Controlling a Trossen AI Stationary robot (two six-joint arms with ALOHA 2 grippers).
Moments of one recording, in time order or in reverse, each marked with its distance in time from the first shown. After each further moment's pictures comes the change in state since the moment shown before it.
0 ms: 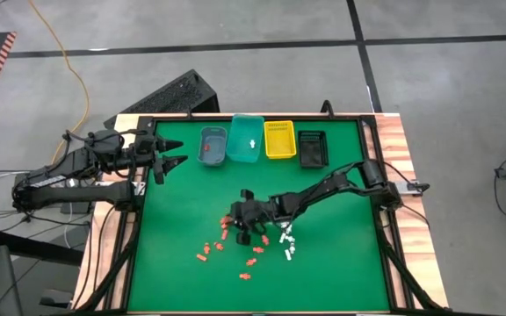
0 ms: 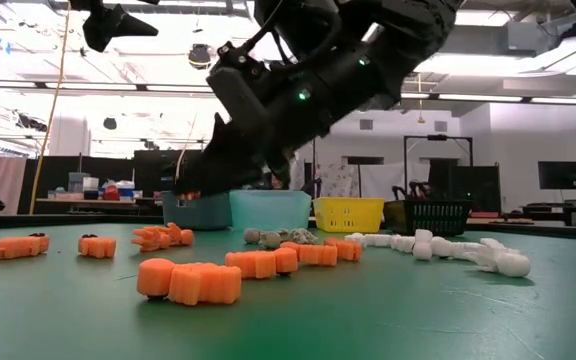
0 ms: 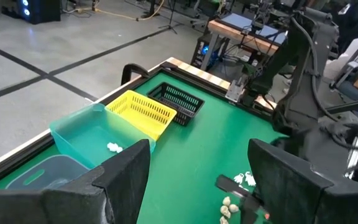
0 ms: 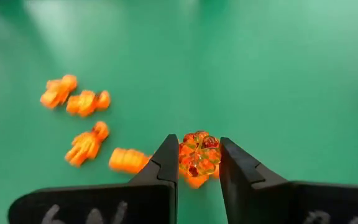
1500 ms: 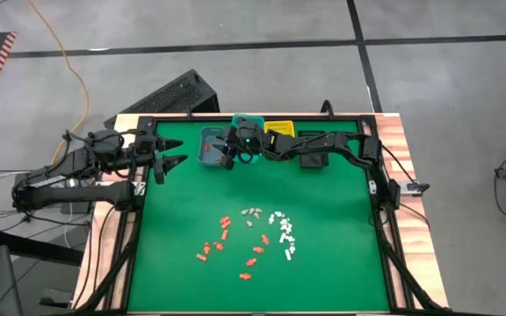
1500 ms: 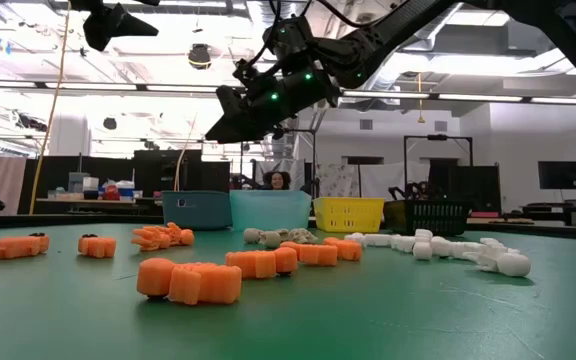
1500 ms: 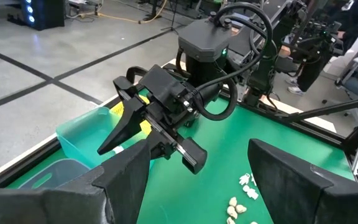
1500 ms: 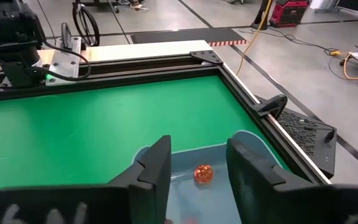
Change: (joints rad) left arm 0.000 0.000 0.000 0.001 -0.012 0.033; right arm -0.432 0.005 0.259 -0.028 -0.082 -0.227
